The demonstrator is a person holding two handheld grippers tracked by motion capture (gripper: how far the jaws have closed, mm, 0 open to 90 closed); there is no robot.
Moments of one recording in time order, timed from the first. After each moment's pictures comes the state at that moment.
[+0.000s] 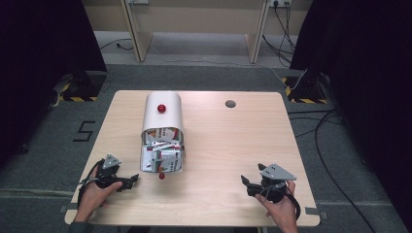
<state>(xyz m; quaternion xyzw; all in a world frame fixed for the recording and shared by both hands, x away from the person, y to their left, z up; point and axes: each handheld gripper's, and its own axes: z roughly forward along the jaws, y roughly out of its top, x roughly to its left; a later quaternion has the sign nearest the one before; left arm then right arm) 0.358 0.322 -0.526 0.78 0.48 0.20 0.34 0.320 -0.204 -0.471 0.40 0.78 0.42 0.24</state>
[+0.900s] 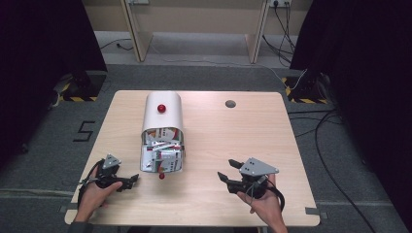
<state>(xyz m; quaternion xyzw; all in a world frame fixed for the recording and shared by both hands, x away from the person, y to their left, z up) 0.358 0.321 -0.526 0.78 0.48 0.20 0.34 0.318 -0.144 -0.428 0.29 0.80 0.49 0.19</state>
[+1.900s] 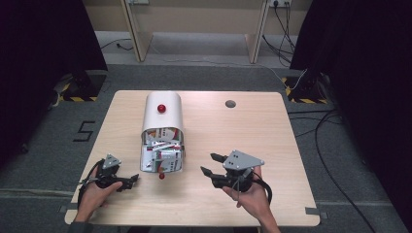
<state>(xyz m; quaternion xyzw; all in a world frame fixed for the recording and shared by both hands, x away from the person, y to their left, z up) 0.358 0.321 -0.526 0.78 0.48 0.20 0.34 0.322 -0.103 -0.395 0.23 0.81 0.51 0.18</state>
